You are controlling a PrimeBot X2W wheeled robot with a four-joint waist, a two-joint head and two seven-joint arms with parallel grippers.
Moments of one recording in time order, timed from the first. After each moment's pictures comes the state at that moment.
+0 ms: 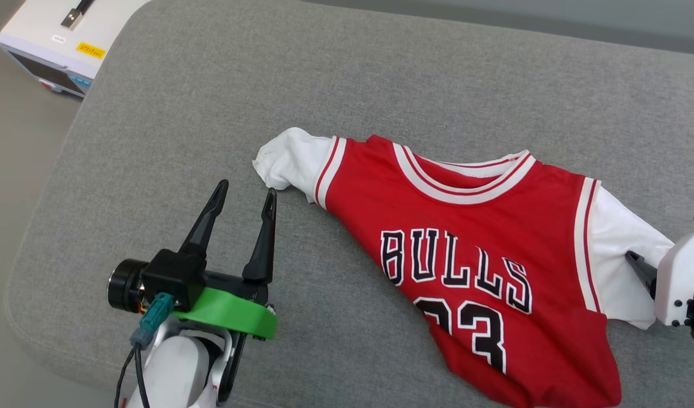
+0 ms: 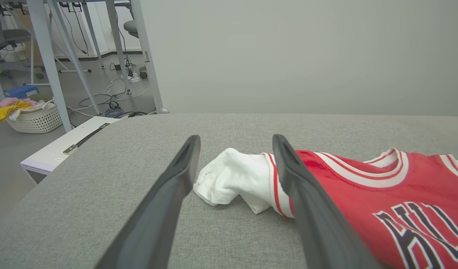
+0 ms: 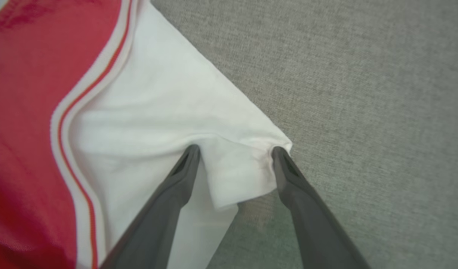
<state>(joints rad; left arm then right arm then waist) -0.18 0.15 -0.21 0.04 -0.21 -0.06 -0.26 -0.24 -0.41 -0.02 0.17 0.40 0.13 0.74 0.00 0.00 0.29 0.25</state>
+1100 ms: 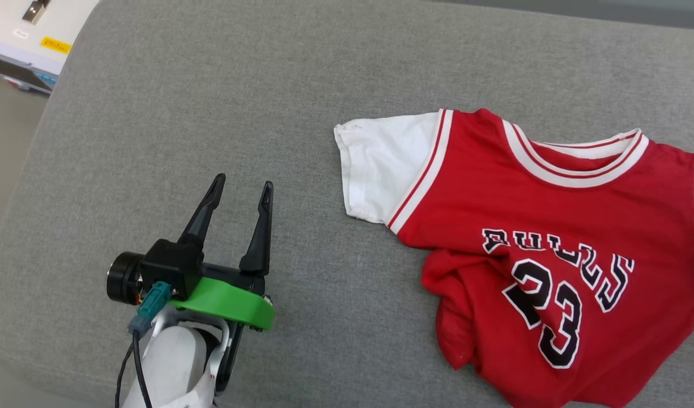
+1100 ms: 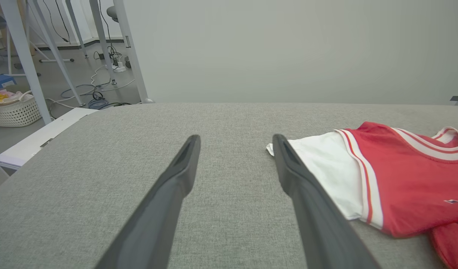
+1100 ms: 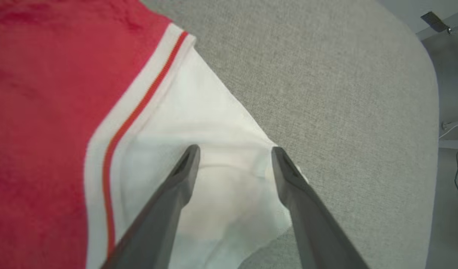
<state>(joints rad) -0.21 0.12 -0.16 0.09 -0.18 -0.10 -0.26 -0.37 -0.75 0.14 0.39 0.40 0.13 0.44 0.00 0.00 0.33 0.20</state>
